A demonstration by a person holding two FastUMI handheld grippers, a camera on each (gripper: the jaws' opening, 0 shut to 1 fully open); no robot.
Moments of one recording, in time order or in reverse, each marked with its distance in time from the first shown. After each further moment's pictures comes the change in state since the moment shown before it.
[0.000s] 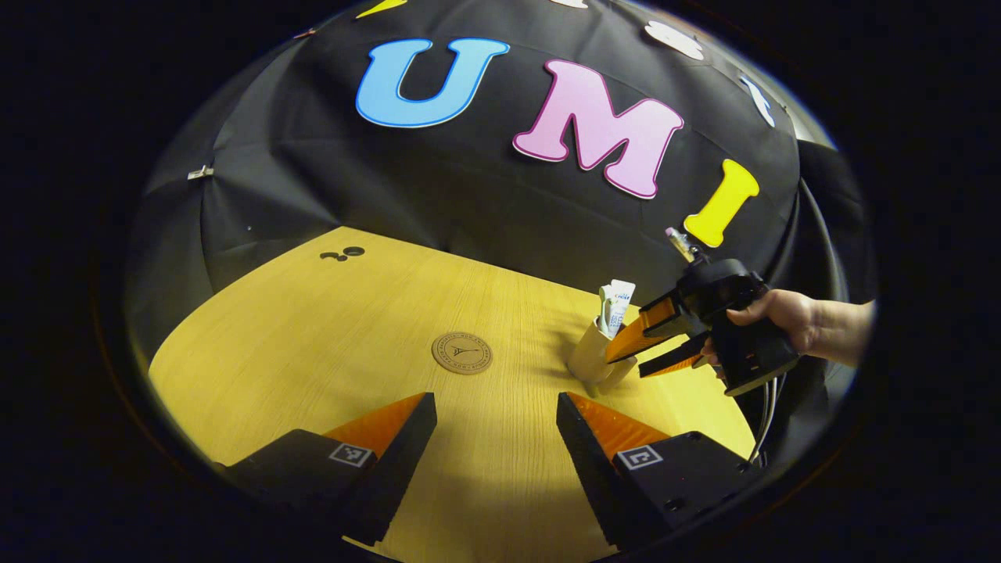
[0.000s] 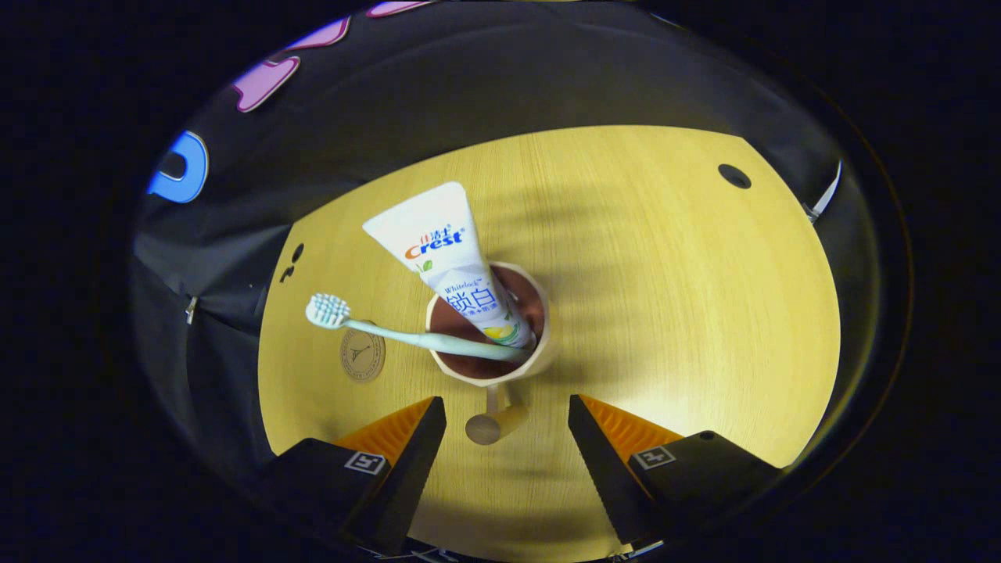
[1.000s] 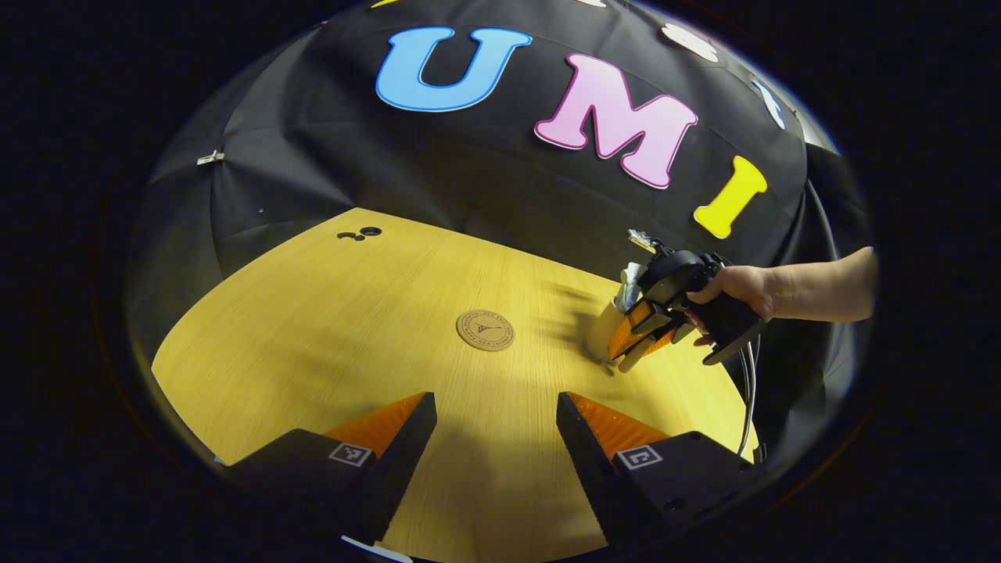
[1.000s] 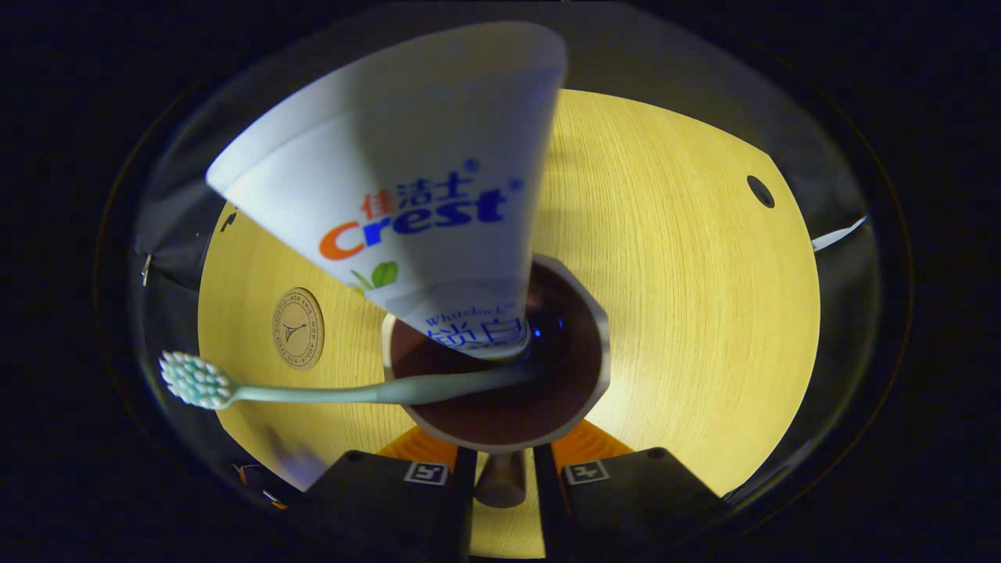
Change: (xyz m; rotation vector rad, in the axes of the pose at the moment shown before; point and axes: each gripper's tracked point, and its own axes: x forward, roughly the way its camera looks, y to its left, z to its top) left arm -0.014 0.024 -0.021 -0.007 0.057 0.006; right arm 0.047 -0.012 -0.002 -0.128 0.143 -0.174
